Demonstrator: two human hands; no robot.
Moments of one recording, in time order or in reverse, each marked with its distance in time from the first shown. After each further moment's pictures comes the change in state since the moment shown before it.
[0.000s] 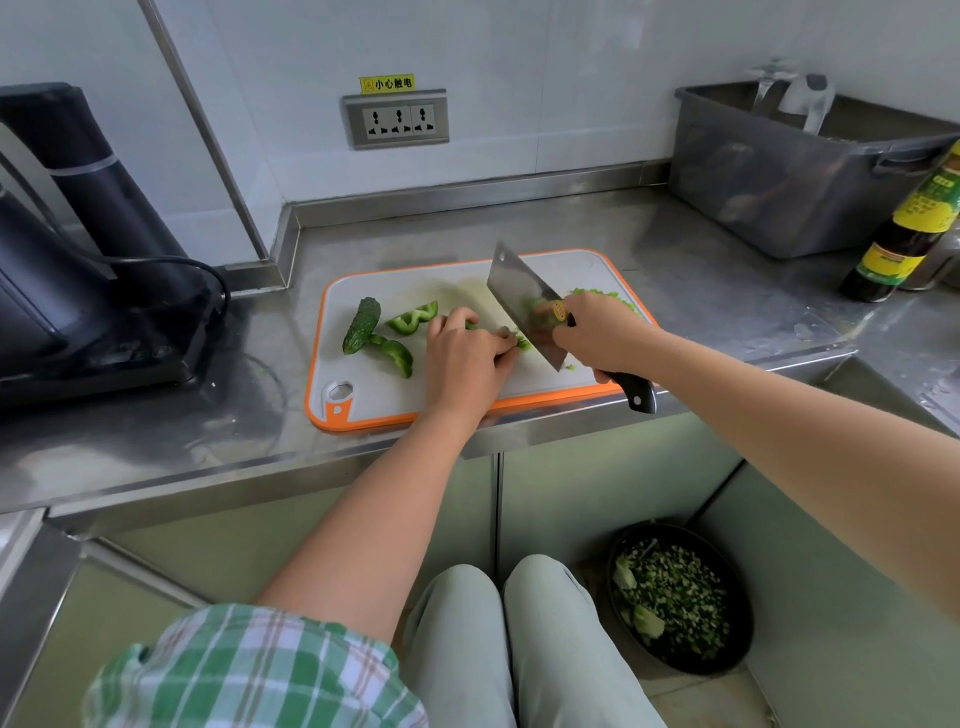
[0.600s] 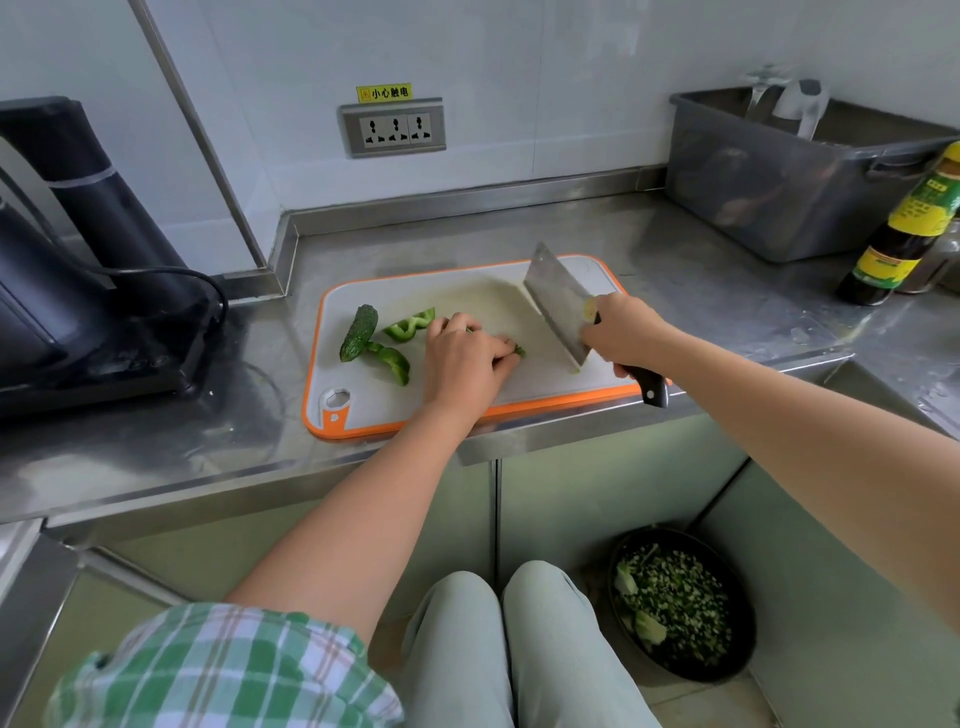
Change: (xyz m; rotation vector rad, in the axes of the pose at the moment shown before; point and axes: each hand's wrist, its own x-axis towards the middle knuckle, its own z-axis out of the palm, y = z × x) left_hand 0.010 -0.006 0.006 -0.005 -0.127 0.011; right_hand 0.014 0.028 -0.006 0.039 0.065 0.121
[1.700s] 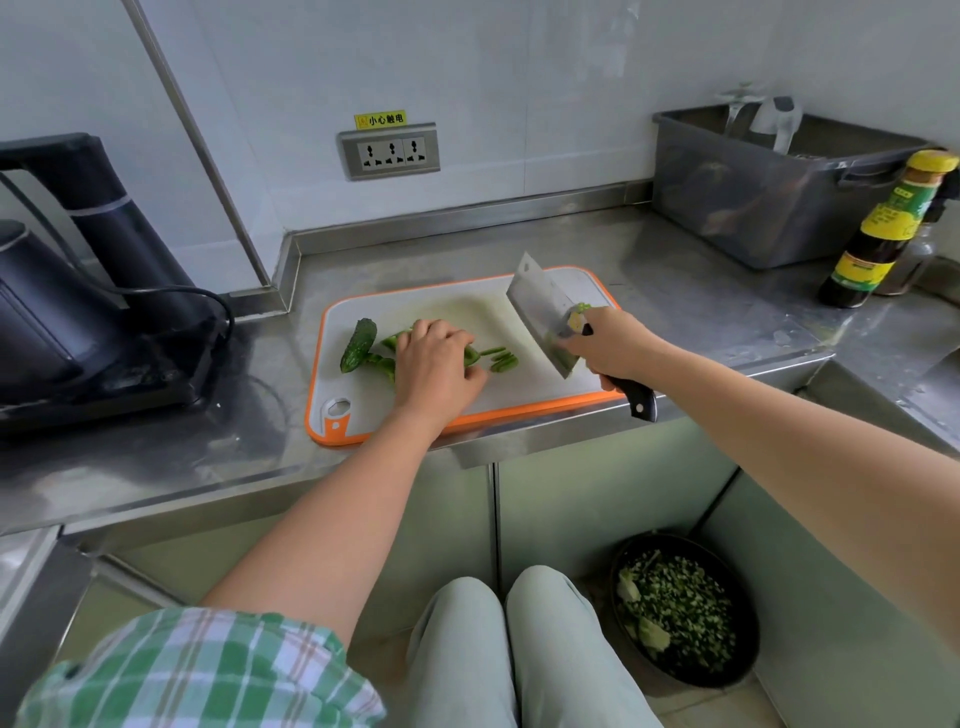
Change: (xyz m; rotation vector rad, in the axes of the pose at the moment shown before) left_hand -0.004 -0.013 -0.024 0.121 -0.102 -0.091; right_hand -0.016 0.004 -0.001 0.152 -0.018 -0.036
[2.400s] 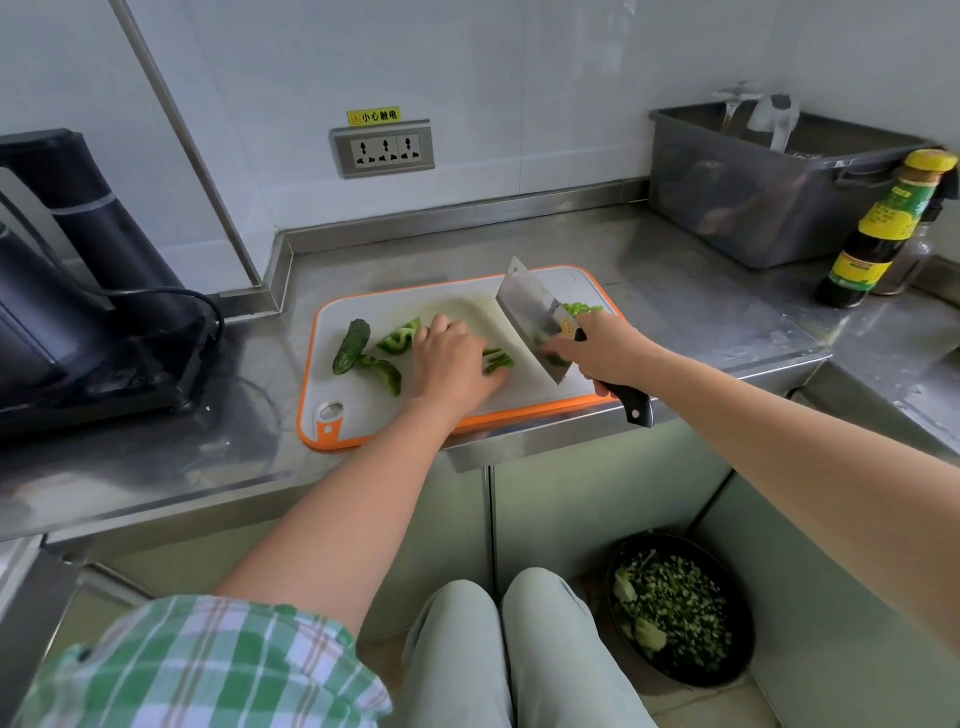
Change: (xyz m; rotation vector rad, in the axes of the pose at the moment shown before) left_hand 0.014 0.019 0.006 0.148 -0.065 0.078; right_hand -0.002 0.000 0.003 0.021 -0.040 -0.015
